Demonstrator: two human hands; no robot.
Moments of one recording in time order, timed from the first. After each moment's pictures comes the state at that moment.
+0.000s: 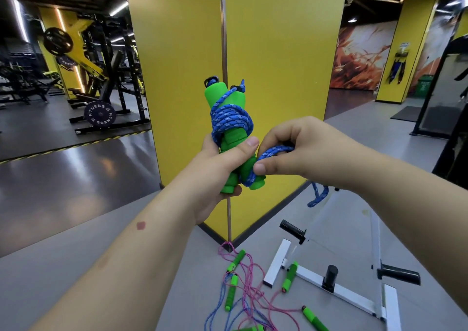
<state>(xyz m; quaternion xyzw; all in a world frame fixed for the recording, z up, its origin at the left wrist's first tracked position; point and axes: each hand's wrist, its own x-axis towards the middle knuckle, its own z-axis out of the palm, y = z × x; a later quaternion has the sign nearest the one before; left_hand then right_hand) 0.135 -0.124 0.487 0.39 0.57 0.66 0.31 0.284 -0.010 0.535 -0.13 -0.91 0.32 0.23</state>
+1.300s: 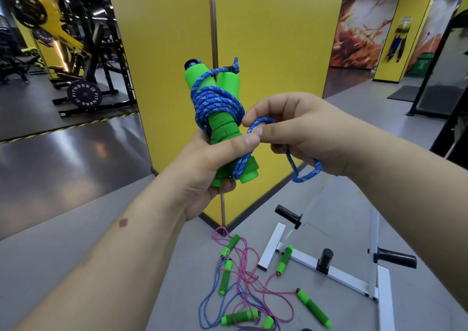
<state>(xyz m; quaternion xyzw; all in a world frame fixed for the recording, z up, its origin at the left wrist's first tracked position) 0.115 -0.086 0.460 0.40 0.51 0.67 0.36 0.249 0.042 0.507 -0.08 -0.82 0.51 0.23</state>
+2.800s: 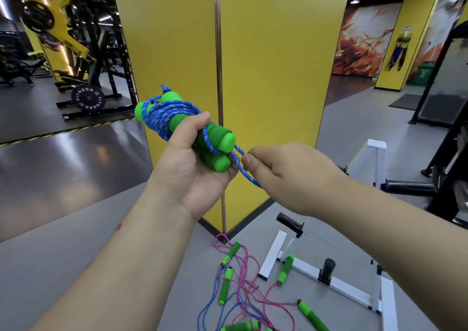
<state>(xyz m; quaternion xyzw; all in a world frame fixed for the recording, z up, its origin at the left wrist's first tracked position) 0.106 -0.078 0.470 0.21 0.29 0.83 0.43 0.241 0.017 0.476 -0.22 -0.95 0.07 0.19</state>
